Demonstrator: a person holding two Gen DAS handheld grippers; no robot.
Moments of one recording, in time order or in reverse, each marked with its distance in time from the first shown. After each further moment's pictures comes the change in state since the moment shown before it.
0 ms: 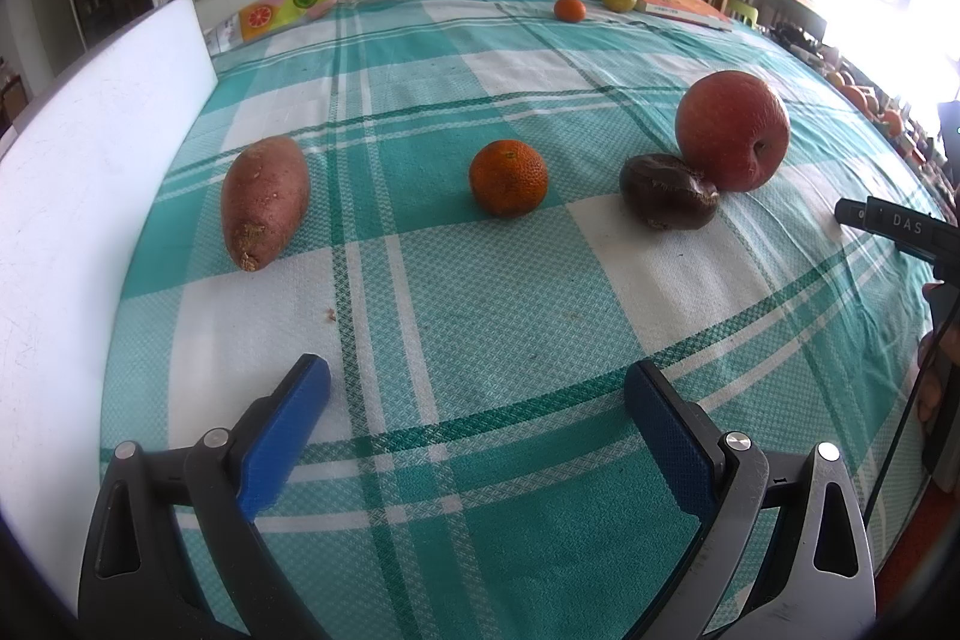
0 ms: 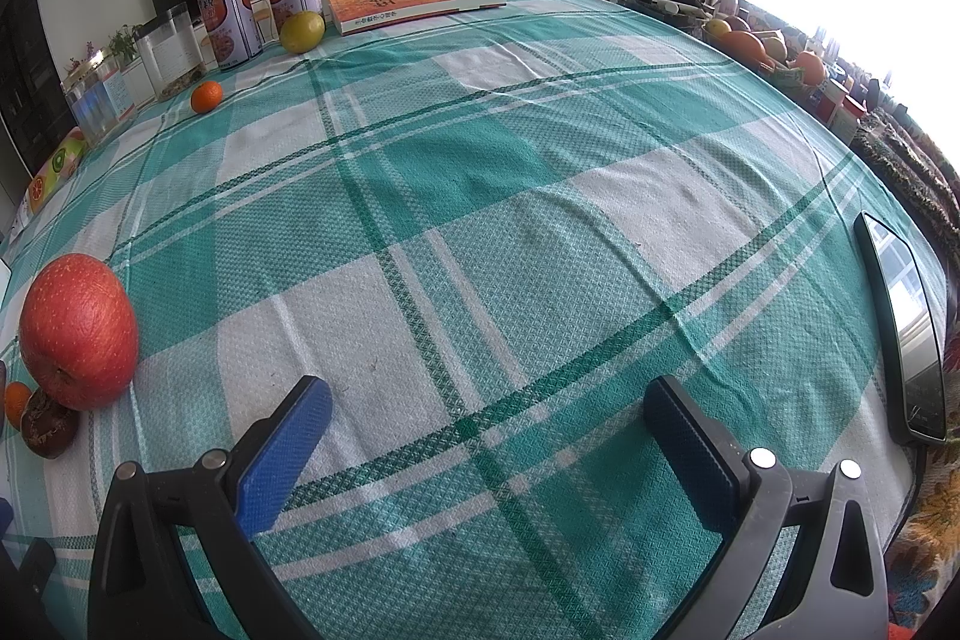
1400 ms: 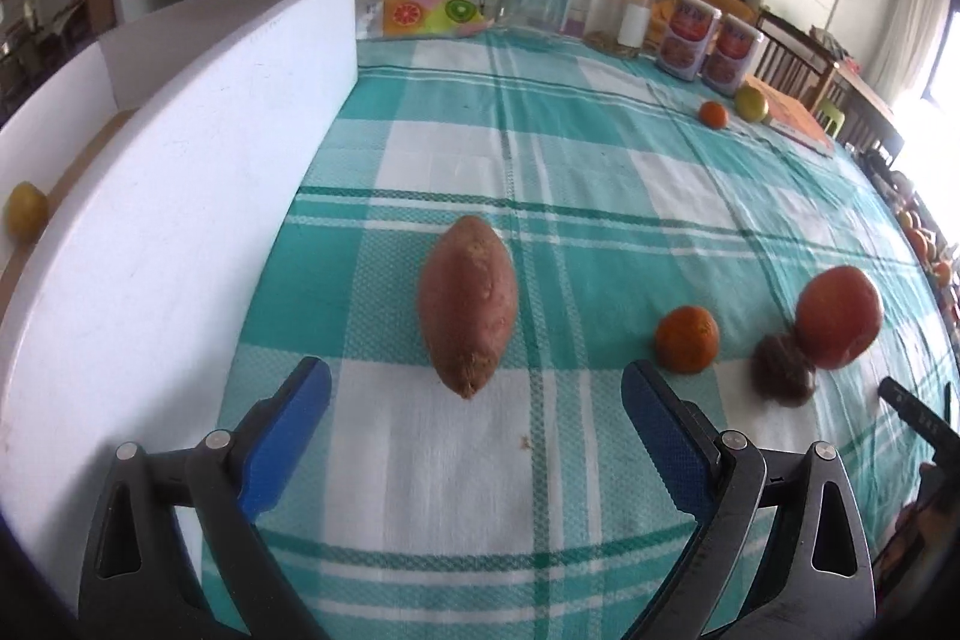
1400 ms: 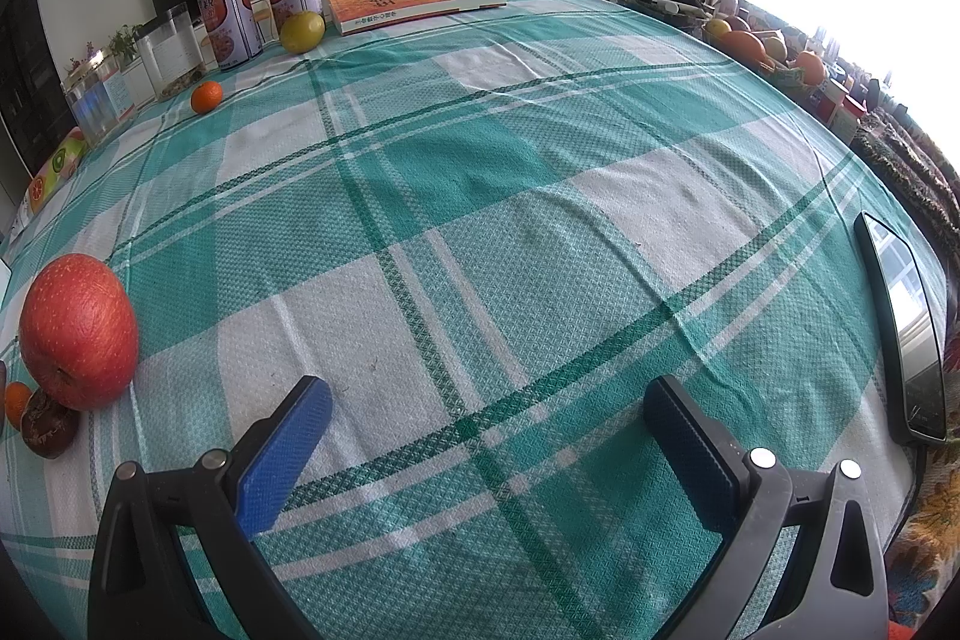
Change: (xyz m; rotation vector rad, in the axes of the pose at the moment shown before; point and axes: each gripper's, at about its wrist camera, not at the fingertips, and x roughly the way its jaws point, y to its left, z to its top) left arm 0.004 0.076 0.044 -0.279 -0.019 0.096; right arm 0.000 0.000 0.000 0.001 -0.001 0.001
